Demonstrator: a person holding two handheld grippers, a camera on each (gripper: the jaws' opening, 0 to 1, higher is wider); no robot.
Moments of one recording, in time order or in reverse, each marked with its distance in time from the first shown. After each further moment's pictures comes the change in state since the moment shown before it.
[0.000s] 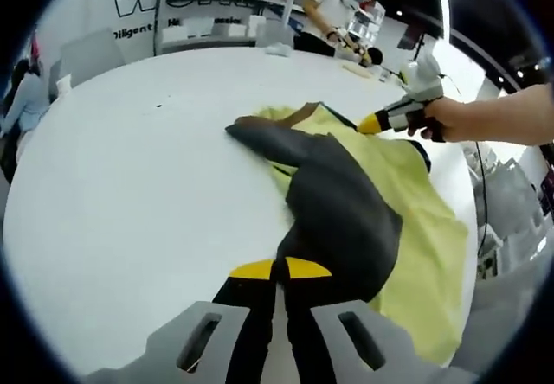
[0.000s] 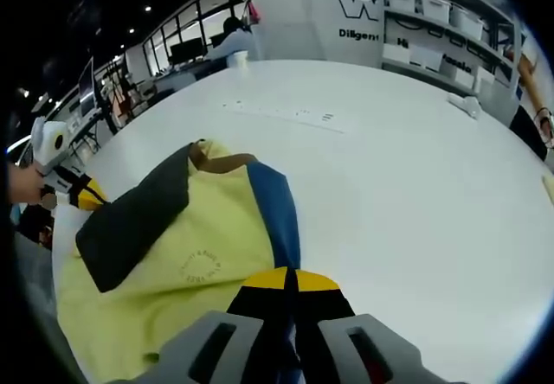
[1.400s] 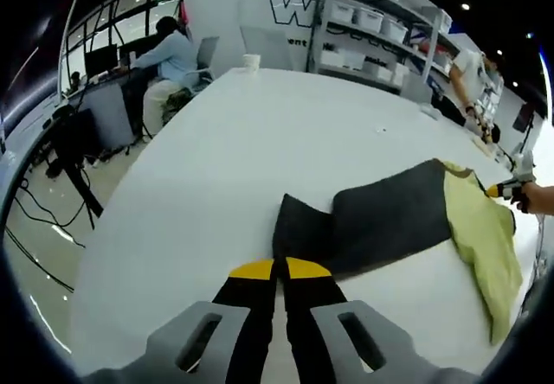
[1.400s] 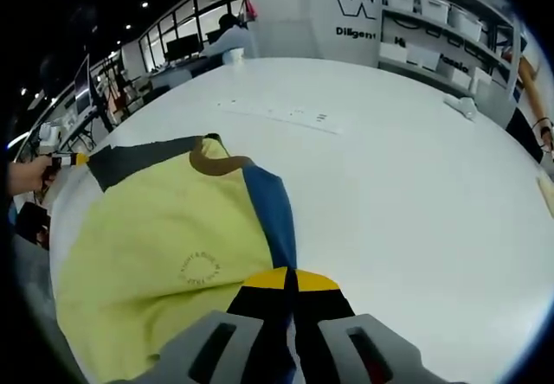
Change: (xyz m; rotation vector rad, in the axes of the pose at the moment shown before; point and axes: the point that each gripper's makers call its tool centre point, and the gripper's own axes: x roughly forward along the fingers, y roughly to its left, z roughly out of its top) left arm -0.163 0.218 -0.094 -0.384 -0.164 0.538; right arm -0.005 -0.005 0.004 -0.011 0.016 -0.025
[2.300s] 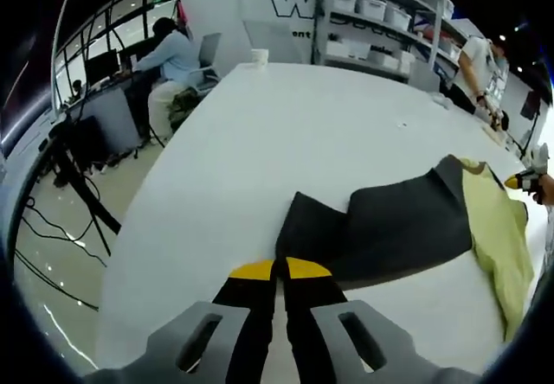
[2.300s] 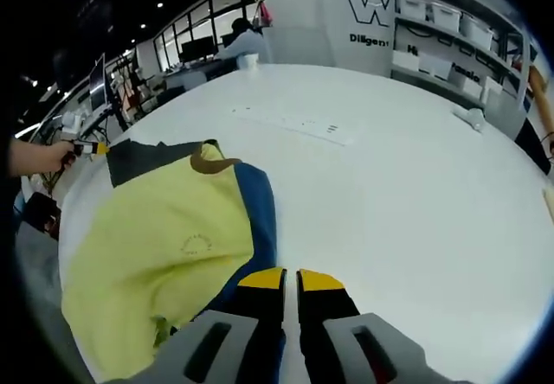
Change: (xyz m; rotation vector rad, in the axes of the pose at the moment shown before) left arm 0.015 0.032 0.014 0.037 0.045 0.043; right arm -0.020 0.001 -0.002 -0.029 -0.020 0.063
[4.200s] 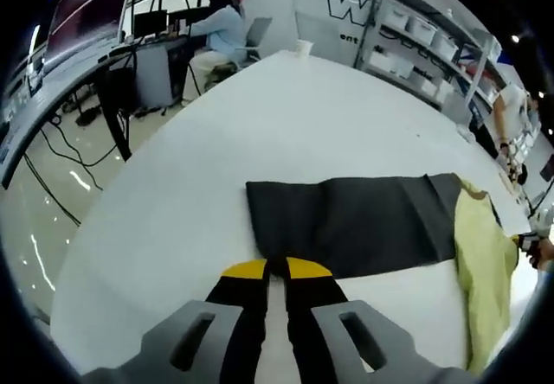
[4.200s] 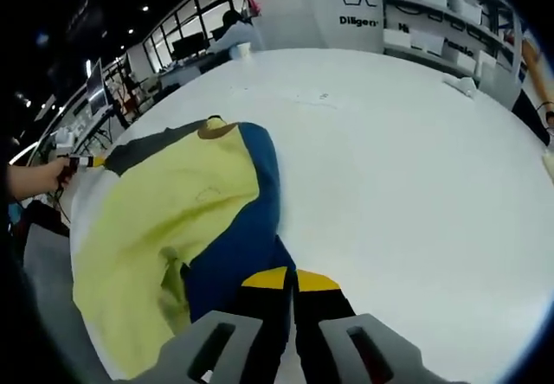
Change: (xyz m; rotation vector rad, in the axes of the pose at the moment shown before) left arm -0.051 -0.037 -0.049 -0.254 0.016 0.098; right arm -0.027 0.011 -0.038 0.069 0.047 0.017
